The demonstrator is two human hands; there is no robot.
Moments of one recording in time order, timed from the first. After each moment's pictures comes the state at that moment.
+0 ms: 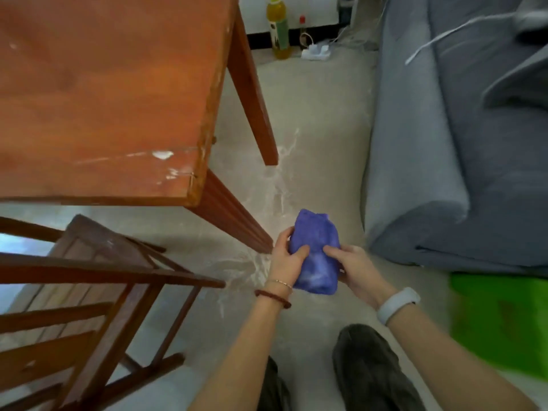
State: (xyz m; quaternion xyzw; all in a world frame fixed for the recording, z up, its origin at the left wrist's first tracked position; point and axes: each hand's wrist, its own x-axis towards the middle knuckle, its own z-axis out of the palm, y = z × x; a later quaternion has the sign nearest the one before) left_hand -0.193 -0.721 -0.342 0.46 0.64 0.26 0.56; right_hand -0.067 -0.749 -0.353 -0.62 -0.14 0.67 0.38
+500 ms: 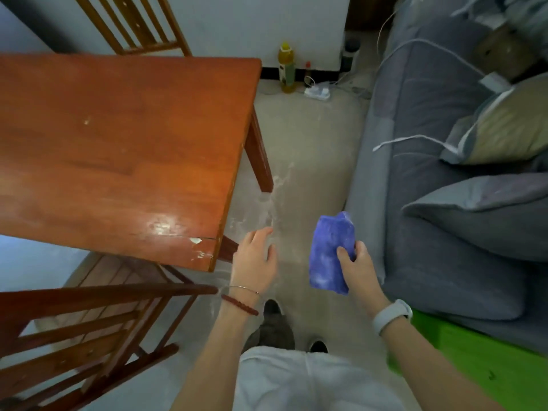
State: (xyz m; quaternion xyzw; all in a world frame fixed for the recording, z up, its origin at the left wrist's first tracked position) left_hand -0.152 -0.663 -0.068 0.65 0.68 0.16 0.30; right_hand 0.031 -0.689 -0.114 -0.73 -0.30 0.50 0.35
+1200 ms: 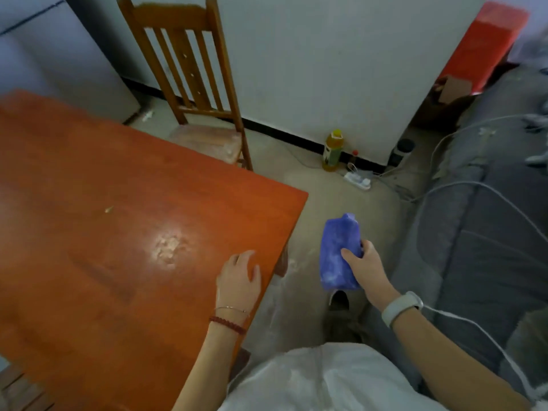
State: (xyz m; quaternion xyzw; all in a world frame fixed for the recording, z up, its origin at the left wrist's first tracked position) left_hand -0.194 -0.350 -0.049 0.54 0.79 0.18 0.25; right_hand 0.024 -0.280 -0.062 -0.68 -0.41 0.52 0.30
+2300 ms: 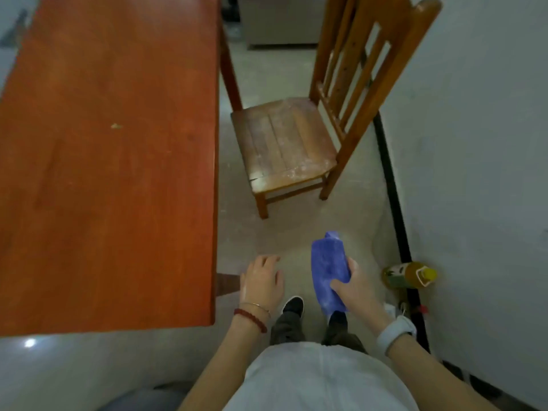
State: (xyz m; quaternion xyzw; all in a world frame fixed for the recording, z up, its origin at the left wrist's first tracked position) left_hand -0.101 0.052 -0.113 0.11 0.94 0.23 0.24; right_hand -0.042 0.219 -0.091 -0.34 -0.75 0.54 -0.17
